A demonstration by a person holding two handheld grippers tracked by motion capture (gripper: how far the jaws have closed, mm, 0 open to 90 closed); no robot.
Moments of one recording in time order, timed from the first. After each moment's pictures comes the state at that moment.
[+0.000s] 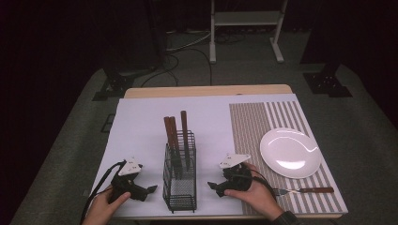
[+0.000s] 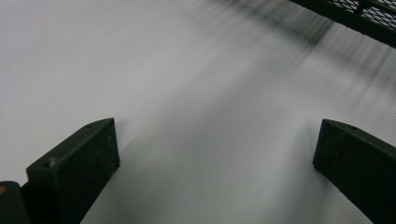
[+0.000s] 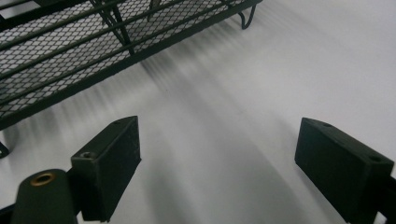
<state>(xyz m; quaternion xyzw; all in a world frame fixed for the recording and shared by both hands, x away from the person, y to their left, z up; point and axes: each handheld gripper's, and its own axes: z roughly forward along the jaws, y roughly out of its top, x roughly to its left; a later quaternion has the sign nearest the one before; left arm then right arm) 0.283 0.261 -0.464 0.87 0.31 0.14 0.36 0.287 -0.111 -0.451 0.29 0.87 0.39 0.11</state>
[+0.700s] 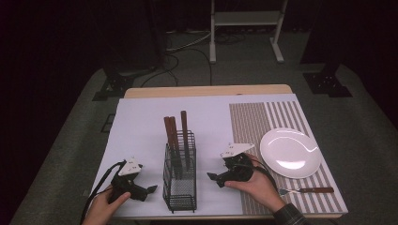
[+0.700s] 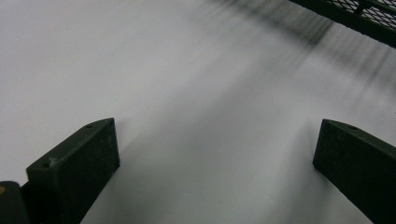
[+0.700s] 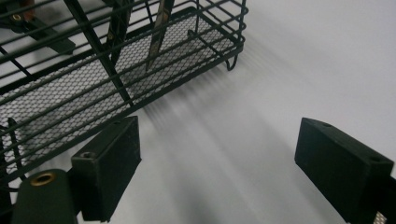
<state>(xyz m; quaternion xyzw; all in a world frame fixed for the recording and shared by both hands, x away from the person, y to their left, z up) 0.283 0.261 -0.464 0.87 0.31 0.14 0.36 0.302 -0.114 -0.421 0.29 0.86 0.41 0.10</state>
